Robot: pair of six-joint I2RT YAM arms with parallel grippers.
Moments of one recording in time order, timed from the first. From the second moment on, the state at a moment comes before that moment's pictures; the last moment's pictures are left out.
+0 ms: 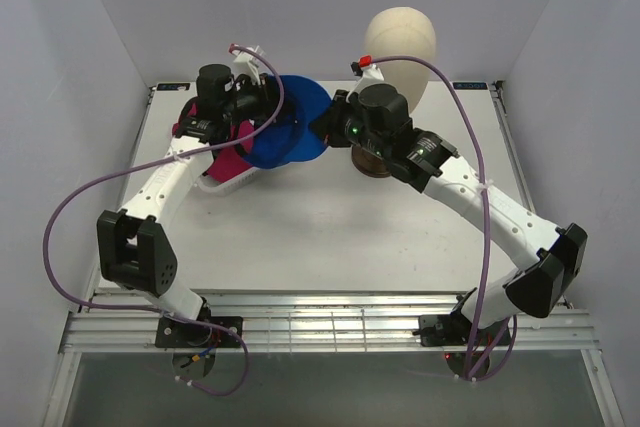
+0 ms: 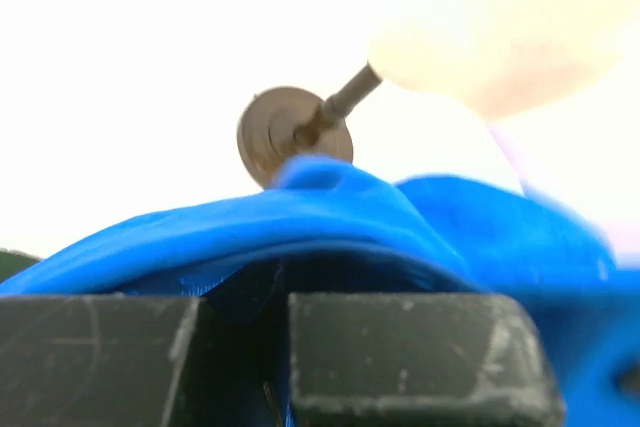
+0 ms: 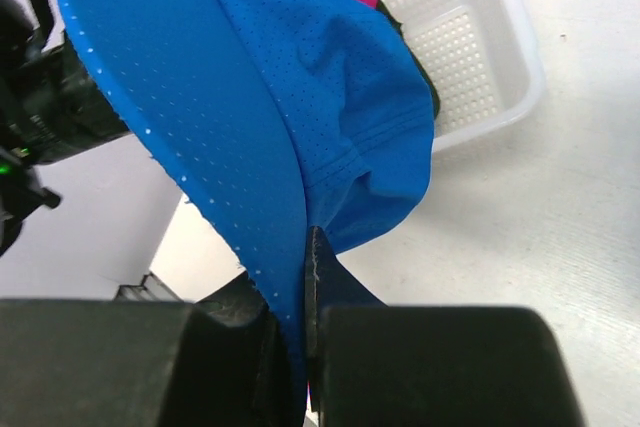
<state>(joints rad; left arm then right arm) -0.26 1.55 1.39 -0.13 0.57 -0.33 0.82 1.47 1.54 -0.34 0.08 0.60</state>
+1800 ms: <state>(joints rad) -0.26 1.42 1.72 -0.64 0.50 -0.07 0.66 1.89 2.19 0.13 0.23 -0.86</state>
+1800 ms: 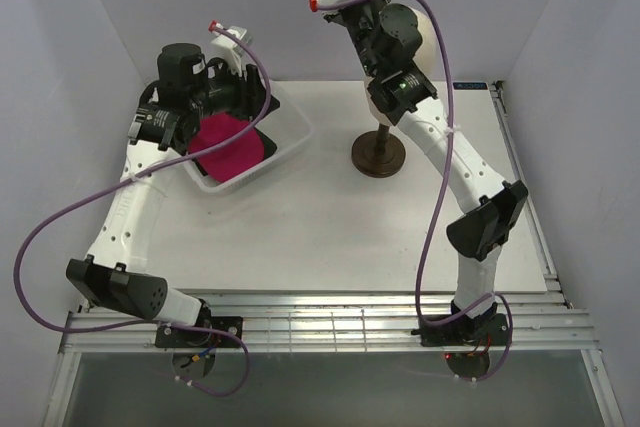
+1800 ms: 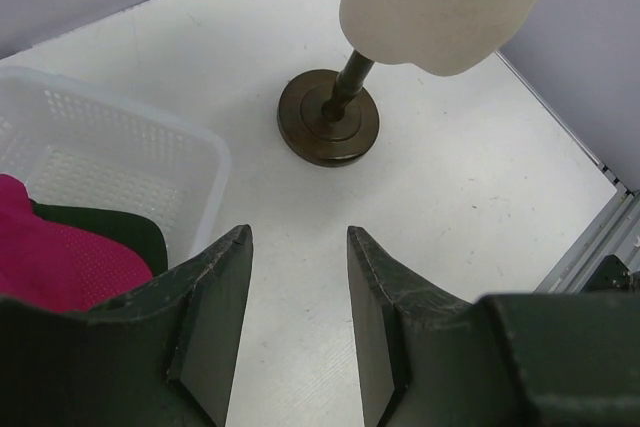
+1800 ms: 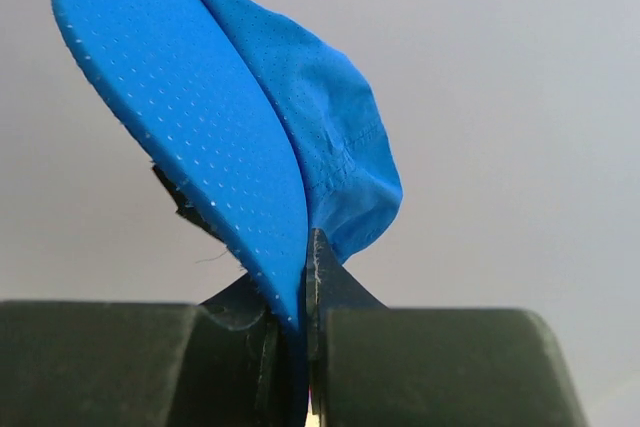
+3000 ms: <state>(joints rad) -0.26 1.49 1.69 -0.63 0.53 -0.07 0.56 1.32 1.43 0.00 0.22 -1.24</state>
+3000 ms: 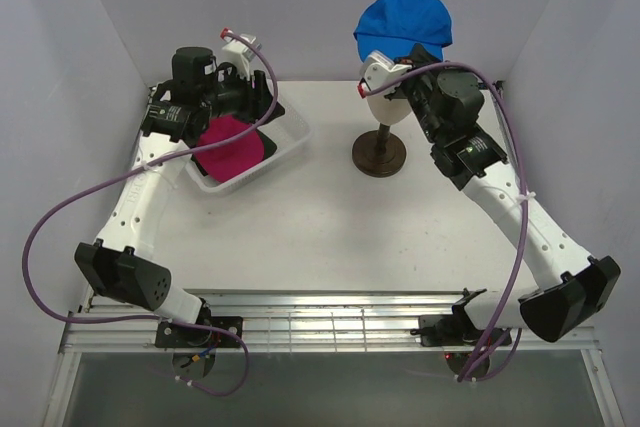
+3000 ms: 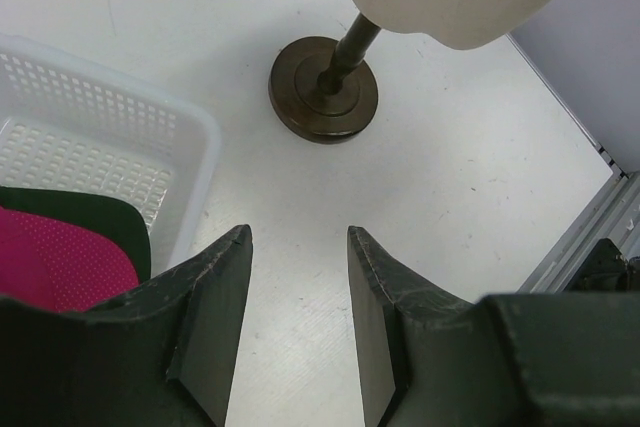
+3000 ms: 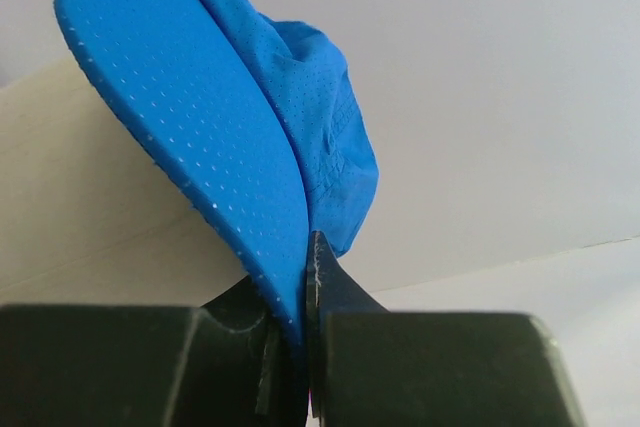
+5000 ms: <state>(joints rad) -0.26 1.48 1.58 -0.57 0.54 -0.08 0.81 1.01 1.29 -0.26 0.28 -0.87</state>
